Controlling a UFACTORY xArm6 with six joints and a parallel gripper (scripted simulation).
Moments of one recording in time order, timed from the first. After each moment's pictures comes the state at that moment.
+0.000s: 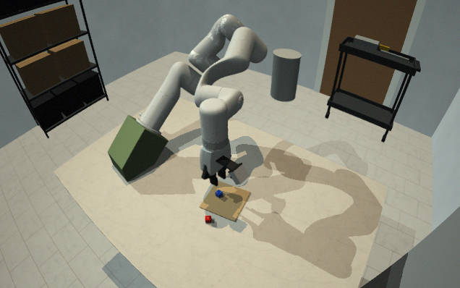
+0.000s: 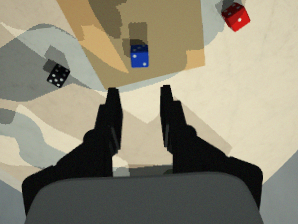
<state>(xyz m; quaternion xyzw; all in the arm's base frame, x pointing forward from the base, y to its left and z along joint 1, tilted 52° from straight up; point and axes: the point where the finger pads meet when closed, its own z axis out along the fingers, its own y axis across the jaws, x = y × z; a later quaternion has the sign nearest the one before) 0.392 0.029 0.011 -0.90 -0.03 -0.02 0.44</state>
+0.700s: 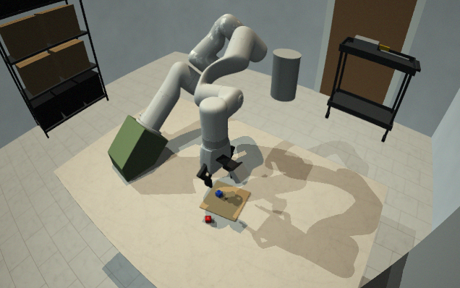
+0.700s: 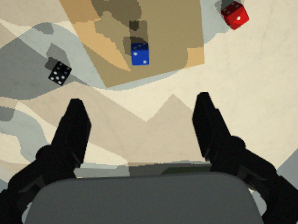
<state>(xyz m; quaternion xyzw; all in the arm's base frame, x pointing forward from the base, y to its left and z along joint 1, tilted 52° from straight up) 0.392 0.025 0.014 -0.90 -0.03 -0.02 0.44</state>
